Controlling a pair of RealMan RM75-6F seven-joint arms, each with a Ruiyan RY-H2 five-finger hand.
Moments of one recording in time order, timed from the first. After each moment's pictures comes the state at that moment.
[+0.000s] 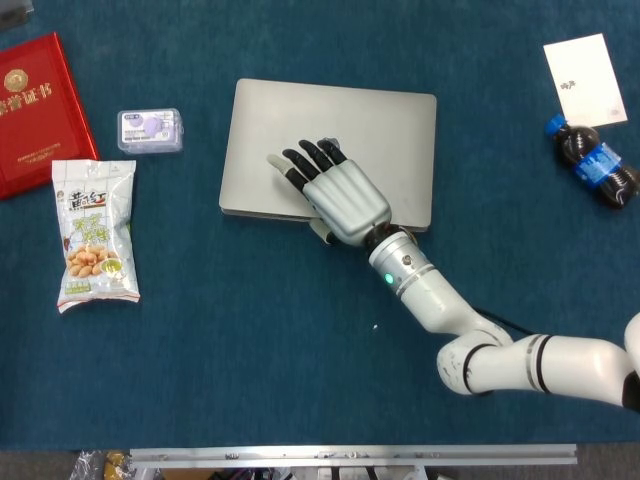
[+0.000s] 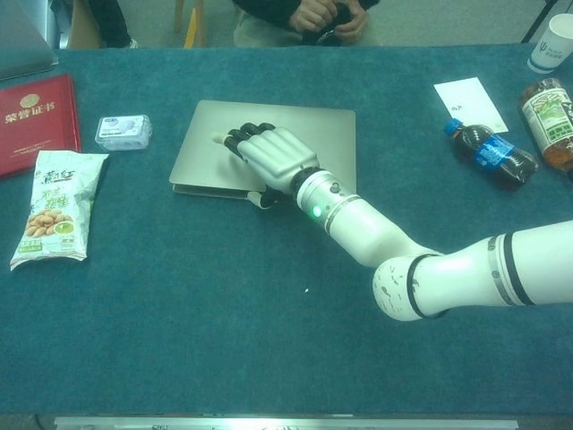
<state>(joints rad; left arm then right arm) -0.12 -1.01 -0.06 -1.63 1.53 1.51 0.00 0.93 -2.05 0.24 -1.12 -1.09 0.88 -0.55</state>
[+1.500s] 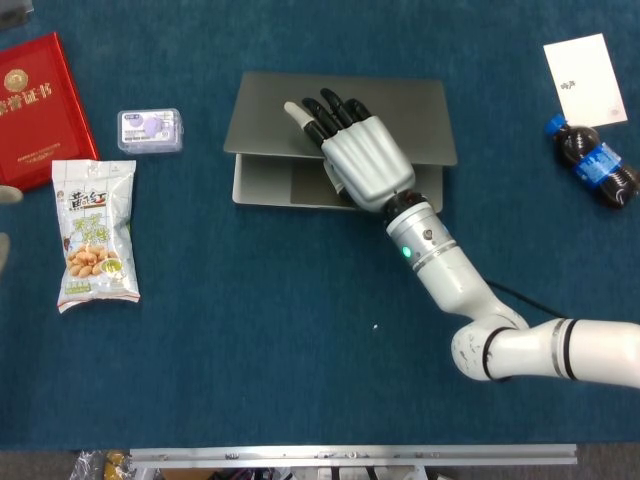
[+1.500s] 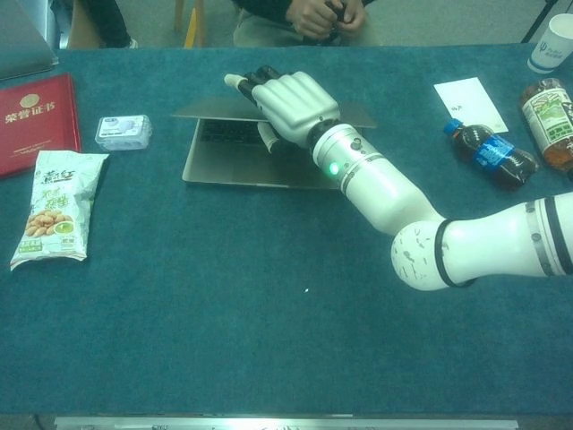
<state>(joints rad) -0.15 -1.01 -0.02 -1.63 1.62 1.46 -0.03 0.94 -1.92 0.30 -1.31 -1.01 0.99 -0.70</state>
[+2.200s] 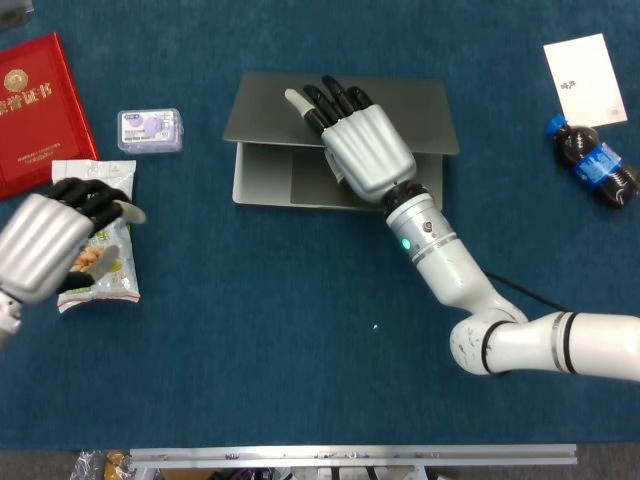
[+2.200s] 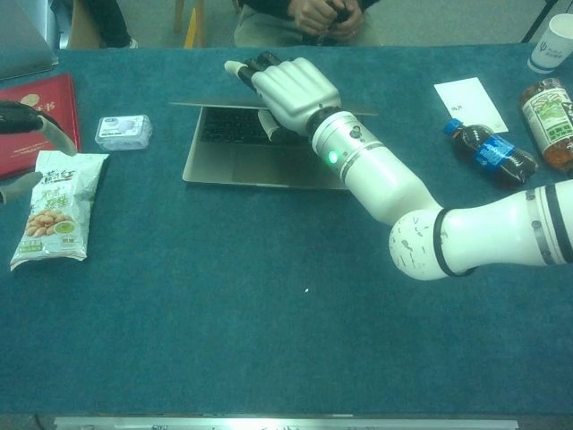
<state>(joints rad) -0.37 -1.09 0.02 -1.57 1.78 1.23 -0.14 0.97 -1.90 0.31 -1.32 -0.97 1.02 -0.73</state>
